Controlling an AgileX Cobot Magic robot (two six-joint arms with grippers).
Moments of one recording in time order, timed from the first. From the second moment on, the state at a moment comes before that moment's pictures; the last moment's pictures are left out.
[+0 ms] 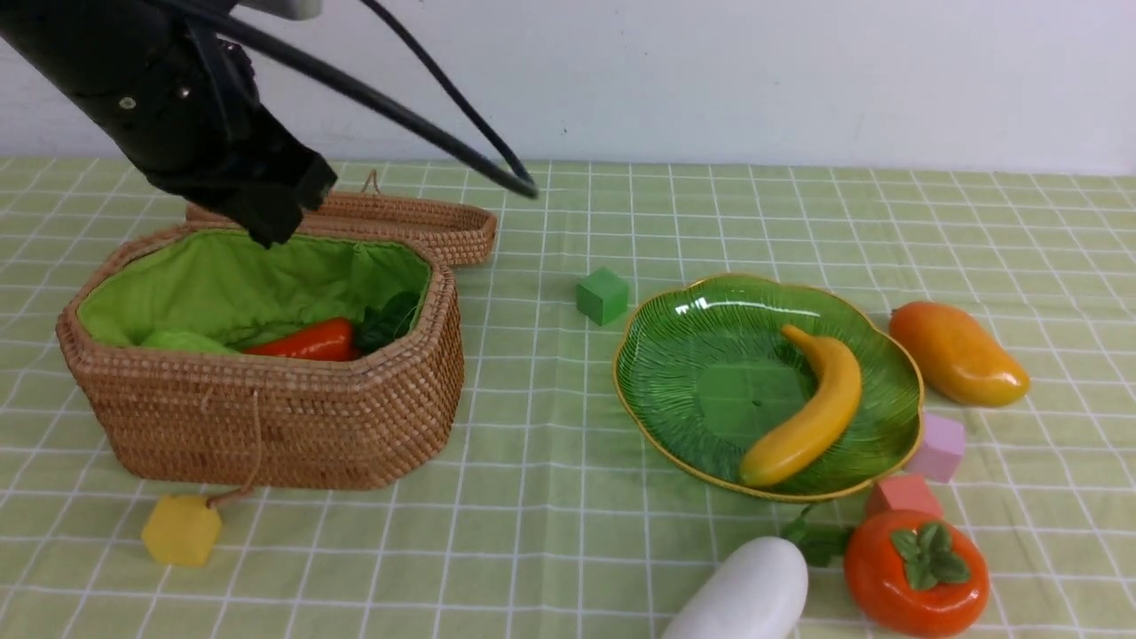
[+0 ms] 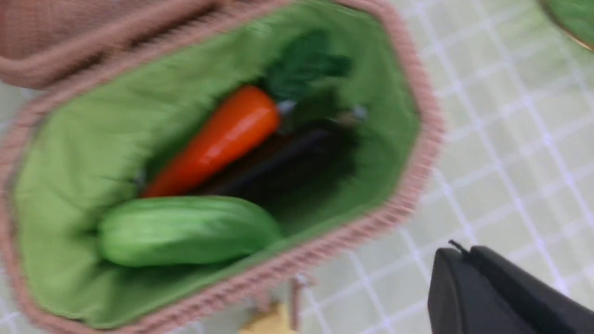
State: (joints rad) right arm 0.19 0.52 -0.86 0.89 1.00 -0.69; left arm -0.29 1.57 -1.65 -0.07 1.21 0.25
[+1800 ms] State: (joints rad) right arm 0.30 1.35 -1.10 -0.01 1.17 0.38; left arm -1.04 0.59 -0.74 0.30 0.65 -0.37
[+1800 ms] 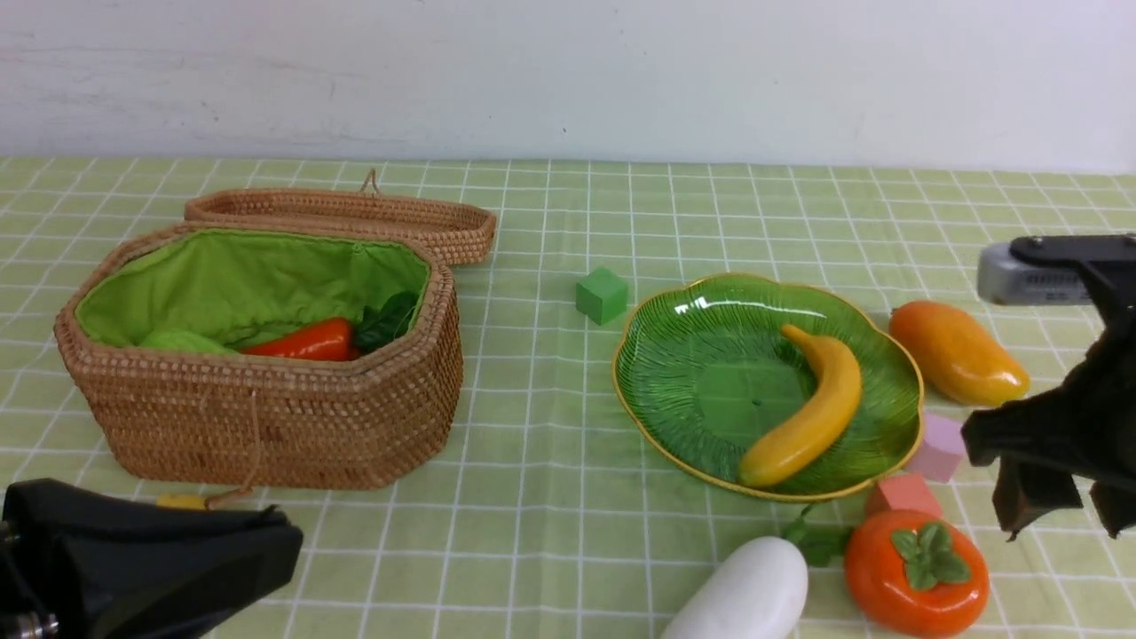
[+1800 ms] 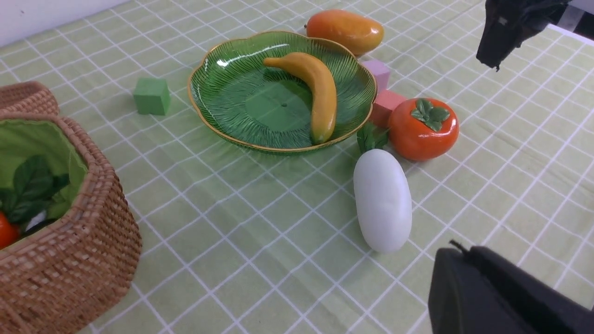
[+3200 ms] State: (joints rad) right arm 0.12 1.50 -1.02 0.42 1.10 -0.05; left arm -1.04 0.59 -0.74 0.27 0.64 -0.37
